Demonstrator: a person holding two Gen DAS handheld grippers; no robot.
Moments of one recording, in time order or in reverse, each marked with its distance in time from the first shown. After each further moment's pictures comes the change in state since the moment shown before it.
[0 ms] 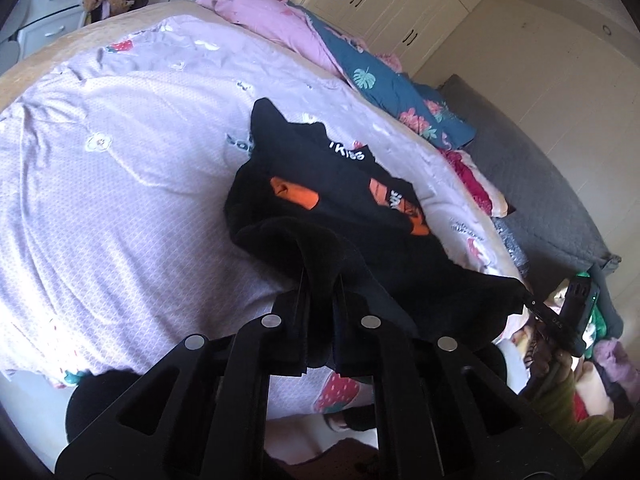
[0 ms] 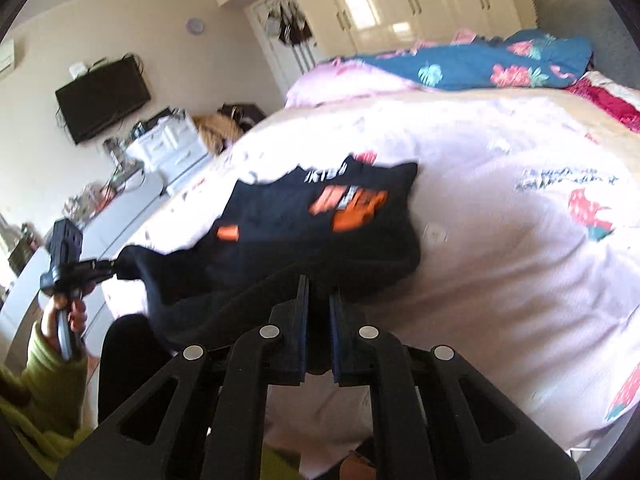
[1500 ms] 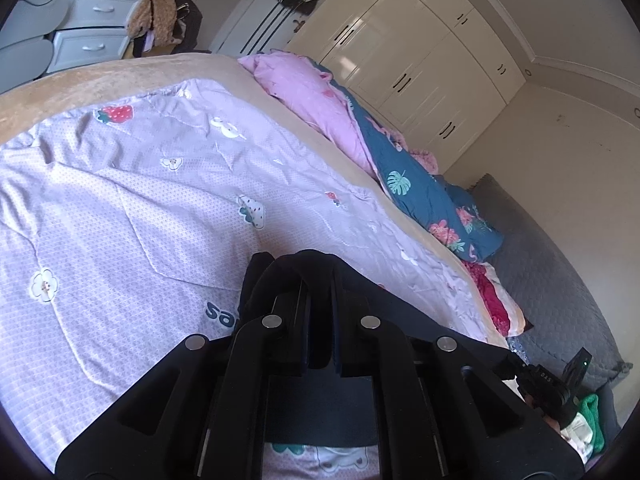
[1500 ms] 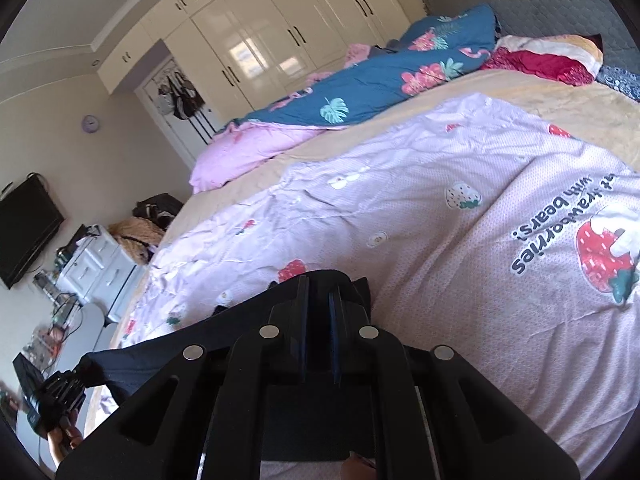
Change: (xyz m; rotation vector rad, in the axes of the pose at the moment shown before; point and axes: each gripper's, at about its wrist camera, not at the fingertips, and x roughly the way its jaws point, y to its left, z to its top) left arm 0.075 0.010 0.144 -0.172 -0.297 0.081; right arm 0.125 -0.071 0.139 0.362 -0.161 -0.229
